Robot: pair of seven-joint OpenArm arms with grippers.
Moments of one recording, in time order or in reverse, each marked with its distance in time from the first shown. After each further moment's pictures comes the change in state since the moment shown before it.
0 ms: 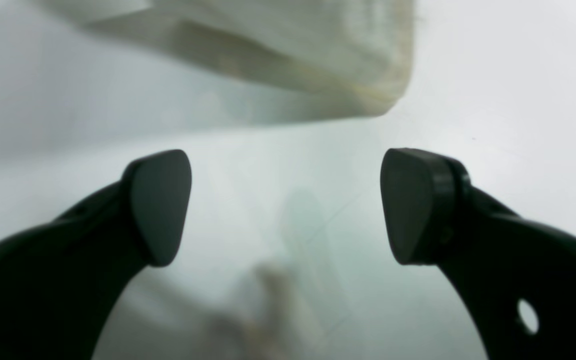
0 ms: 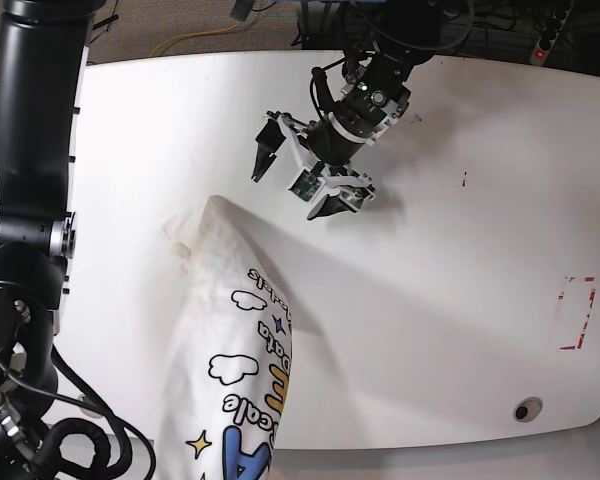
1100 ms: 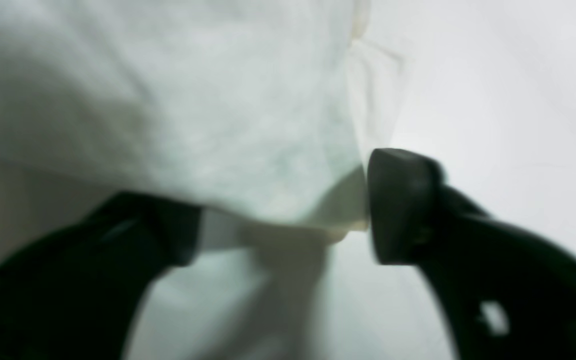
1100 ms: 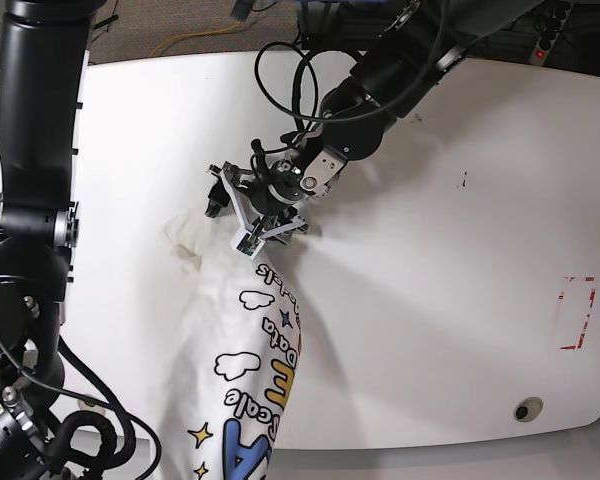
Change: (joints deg) left arm -26.6 5.5 15.6 -37.6 -25.7 10.4 -4.7; right arm -2.9 0.3 0.0 -0.7 -2.1 0.1 -0.2
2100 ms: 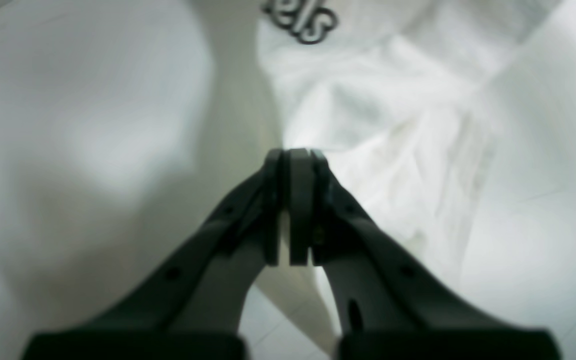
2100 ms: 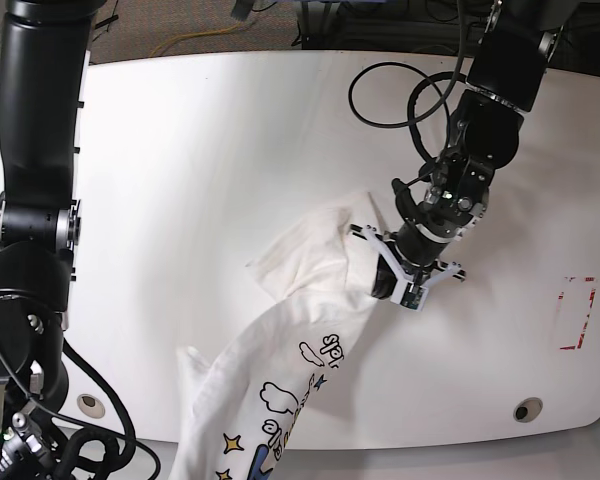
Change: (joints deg) left arm 4.8 -24.5 -18.8 29.3 -0.1 0.1 7.9; right arm -0.1 -0.3 0.1 -7.7 -0.2 -0.4 0.4
